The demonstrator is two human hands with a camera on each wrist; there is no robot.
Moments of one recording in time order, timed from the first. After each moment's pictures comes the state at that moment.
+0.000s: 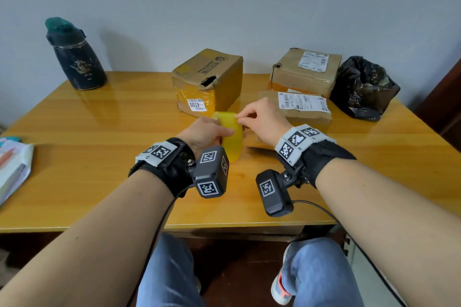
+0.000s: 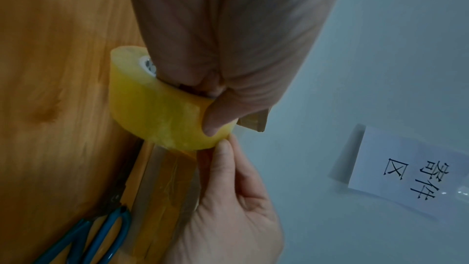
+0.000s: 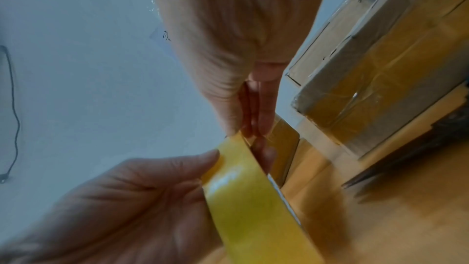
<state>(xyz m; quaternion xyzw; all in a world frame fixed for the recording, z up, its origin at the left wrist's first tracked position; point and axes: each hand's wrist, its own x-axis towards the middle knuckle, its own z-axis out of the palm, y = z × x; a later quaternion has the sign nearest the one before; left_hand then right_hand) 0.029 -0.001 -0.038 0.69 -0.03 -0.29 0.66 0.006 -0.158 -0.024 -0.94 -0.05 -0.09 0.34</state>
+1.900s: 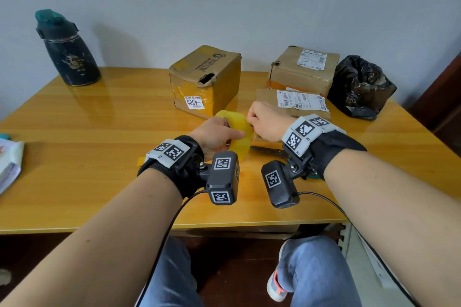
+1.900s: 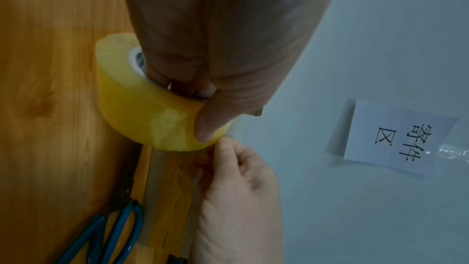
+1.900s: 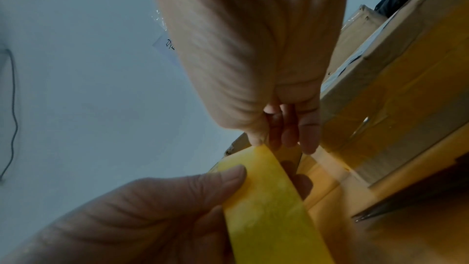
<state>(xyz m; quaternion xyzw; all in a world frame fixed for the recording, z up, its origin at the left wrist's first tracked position) 0.024 -0.018 -0.037 0.76 -0.09 -0.28 0.58 0.008 -0.160 -0.013 -0.98 0.00 0.05 0.19</state>
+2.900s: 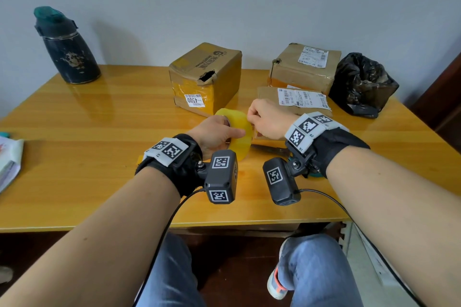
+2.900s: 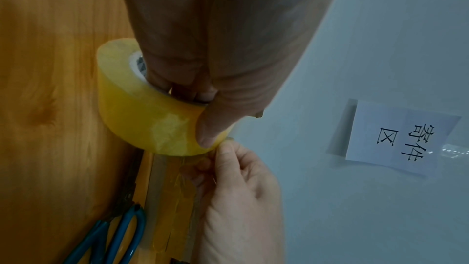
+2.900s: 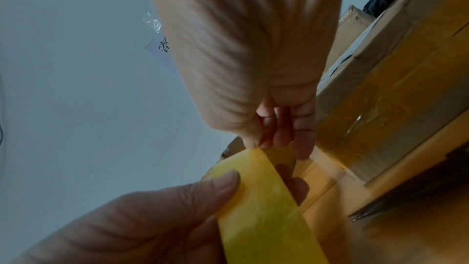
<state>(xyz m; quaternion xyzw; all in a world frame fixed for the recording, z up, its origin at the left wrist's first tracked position) 0.017 -0.016 -0.031 0.73 -0.10 -0.30 0.61 0.007 -0.162 -0.012 -0.98 -0.02 0.05 0.21</state>
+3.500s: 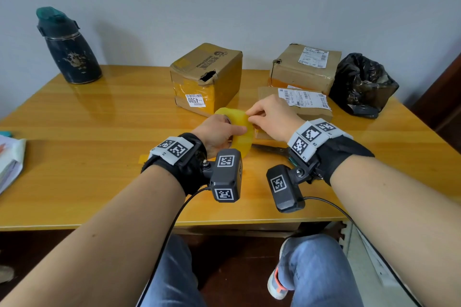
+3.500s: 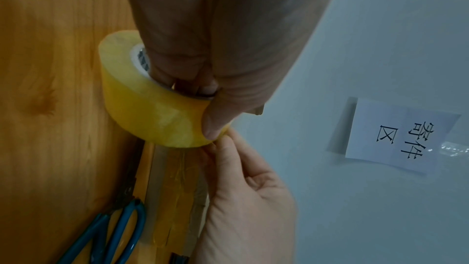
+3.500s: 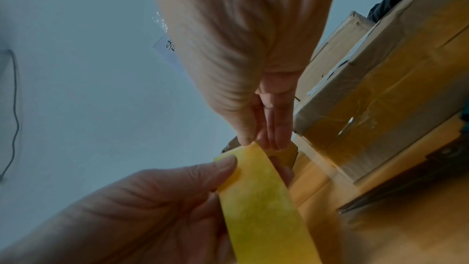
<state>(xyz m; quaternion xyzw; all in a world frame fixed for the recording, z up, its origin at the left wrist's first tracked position) 0.018 -0.021 -0.035 0.69 -0.07 -0.30 0.65 0.001 -0.168 -0.018 -0.96 -0.03 -0.05 0.27</state>
